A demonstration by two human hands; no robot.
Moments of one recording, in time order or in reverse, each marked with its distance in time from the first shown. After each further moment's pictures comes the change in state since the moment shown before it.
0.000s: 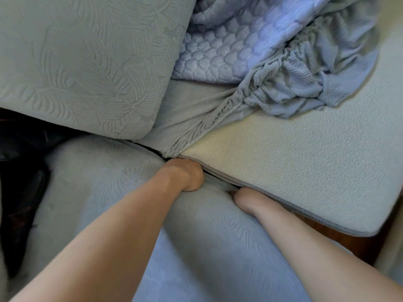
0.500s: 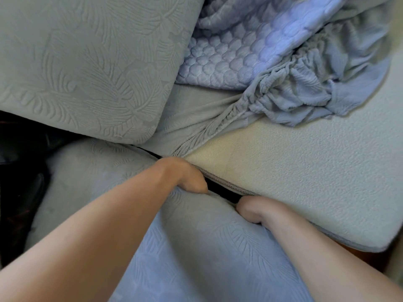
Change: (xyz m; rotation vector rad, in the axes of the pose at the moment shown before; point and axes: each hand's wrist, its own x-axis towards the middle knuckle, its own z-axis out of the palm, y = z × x) left_hand -0.004 0.000 -0.032 0.035 -0.436 0.092; right_hand 0.004 -0.007 -0.013 -0.137 -0.196 0.021
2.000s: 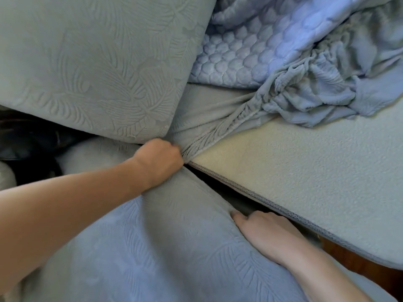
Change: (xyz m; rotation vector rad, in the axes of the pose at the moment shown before) left_hand -0.027 -0.059 0.017 0.787 0.663 -0.207; right_hand -0.048 0.007 0.020 0.049 0.209 -0.143
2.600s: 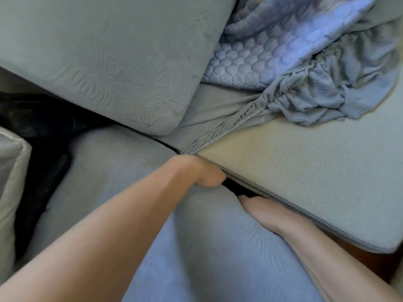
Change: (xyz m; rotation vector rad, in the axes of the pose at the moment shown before) left_hand -0.003 0.047 -0.036 -0.951 -0.309 0.010; right_hand 0.029 -0.001 0.013 -0.057 -0.058 0.062
